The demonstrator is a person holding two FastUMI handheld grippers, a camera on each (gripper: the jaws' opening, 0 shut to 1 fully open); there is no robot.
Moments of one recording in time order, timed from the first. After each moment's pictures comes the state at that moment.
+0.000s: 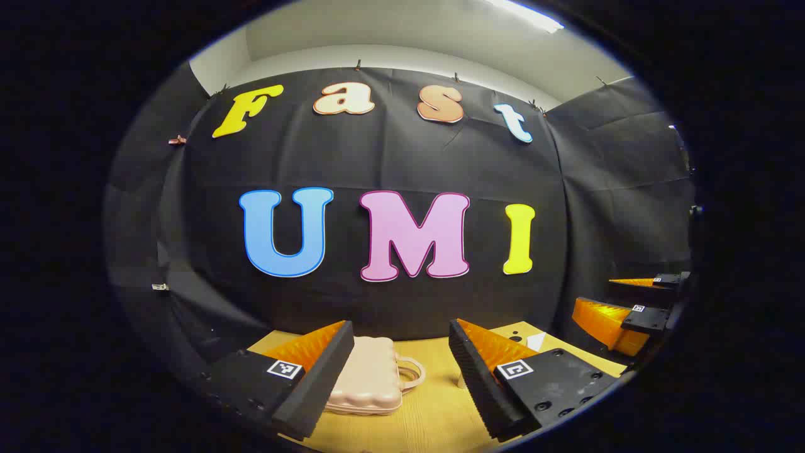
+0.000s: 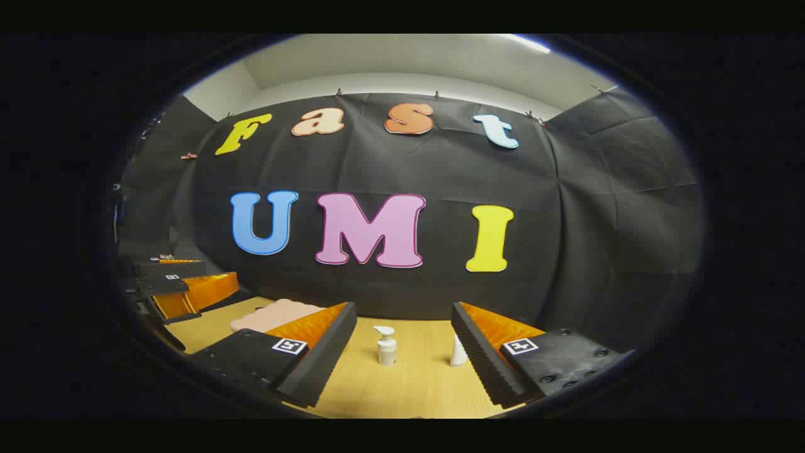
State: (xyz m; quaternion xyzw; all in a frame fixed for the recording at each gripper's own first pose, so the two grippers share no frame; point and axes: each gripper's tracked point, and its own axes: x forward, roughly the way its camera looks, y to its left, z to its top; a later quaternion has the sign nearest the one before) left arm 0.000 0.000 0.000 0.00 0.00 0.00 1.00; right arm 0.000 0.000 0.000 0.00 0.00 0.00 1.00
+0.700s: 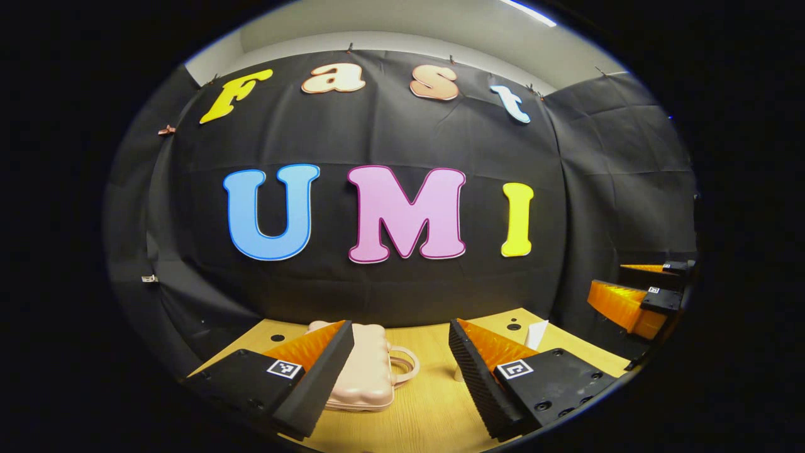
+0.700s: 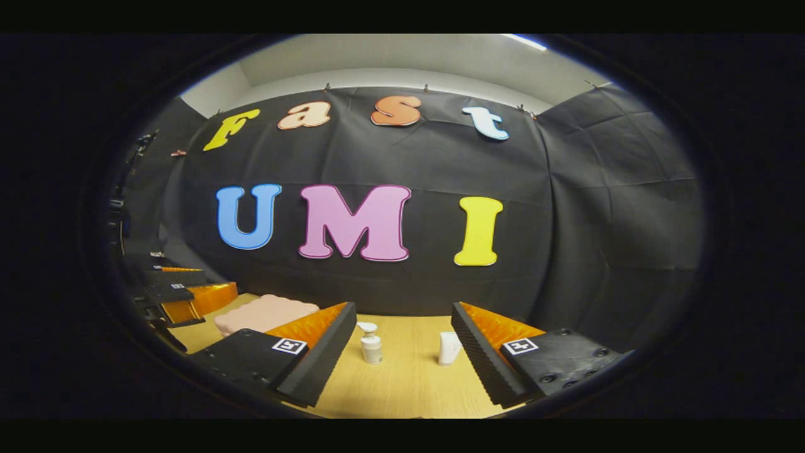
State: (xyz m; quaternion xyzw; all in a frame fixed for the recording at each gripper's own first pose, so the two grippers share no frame) left arm 0.037 -0.019 -0.036 0.01 0.04 -0.02 1.00; right arm 0.020 -0.029 -0.016 0.01 0.01 -0.02 1.00
